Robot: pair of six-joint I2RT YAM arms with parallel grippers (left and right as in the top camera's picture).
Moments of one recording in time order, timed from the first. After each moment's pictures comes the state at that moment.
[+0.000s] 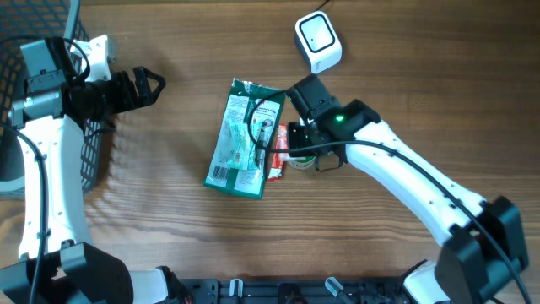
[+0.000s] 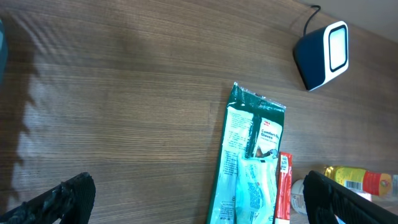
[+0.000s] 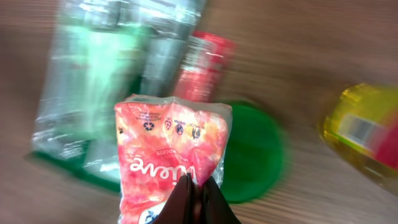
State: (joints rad) left arm 0.29 1.54 1.40 -0.87 0.49 0.02; right arm 0.61 1.66 1.30 -0.83 -0.07 0.48
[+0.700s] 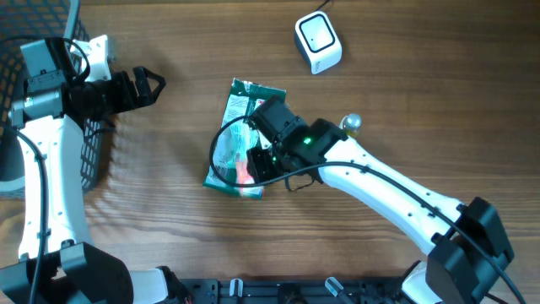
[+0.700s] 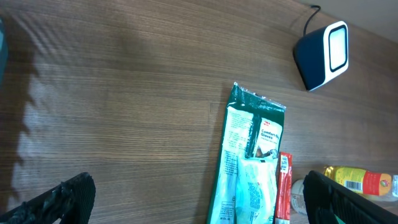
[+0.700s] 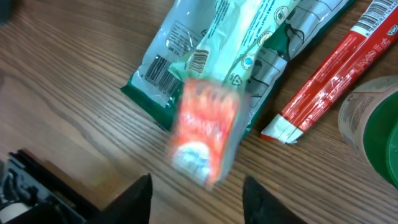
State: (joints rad) left arm 0.29 1.54 1.40 -0.87 0.49 0.02; right arm 0.80 1.70 1.31 -0.78 -0.21 0.49
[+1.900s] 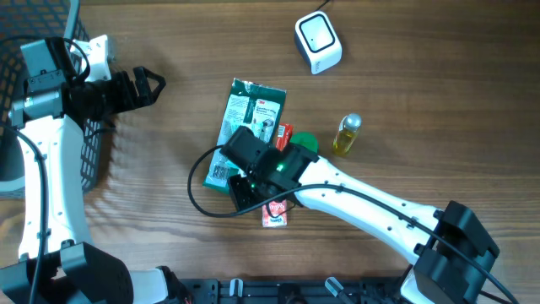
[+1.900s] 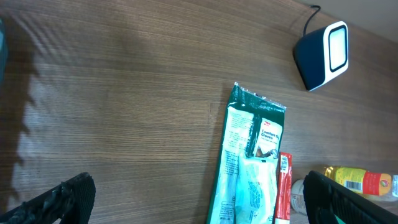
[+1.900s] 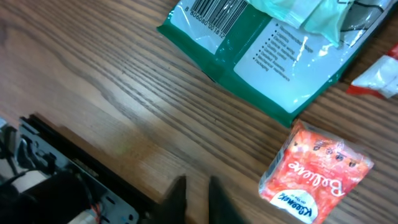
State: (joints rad) left arm 0.29 1.54 1.40 -0.87 0.49 0.02; right arm 0.97 1.73 1.31 -0.79 -0.23 0.63
